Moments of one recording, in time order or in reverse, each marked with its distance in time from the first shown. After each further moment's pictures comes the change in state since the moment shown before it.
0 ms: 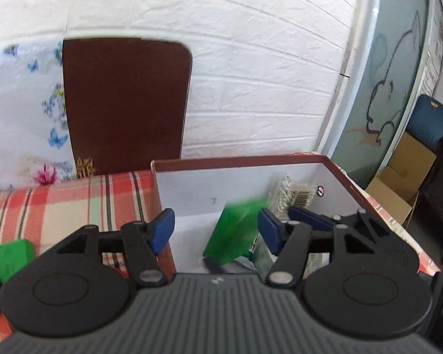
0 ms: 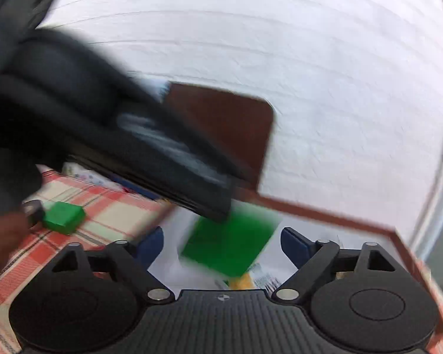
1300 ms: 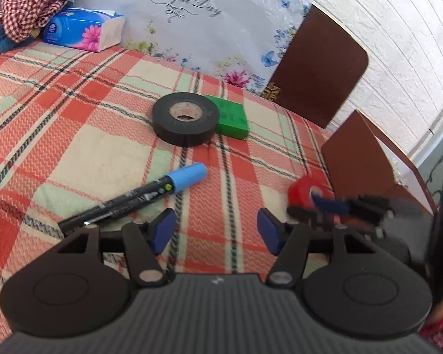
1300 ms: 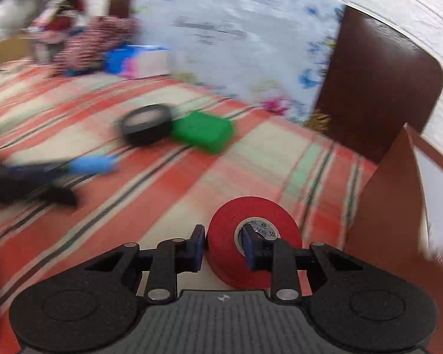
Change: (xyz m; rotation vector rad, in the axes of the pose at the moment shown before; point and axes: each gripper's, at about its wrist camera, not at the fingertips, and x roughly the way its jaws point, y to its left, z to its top) left arm -0.132 0.182 -0.172 -0.436 0.018 0.207; right arm 0.018 0.148 -0.024 -0.235 0.323 0.364
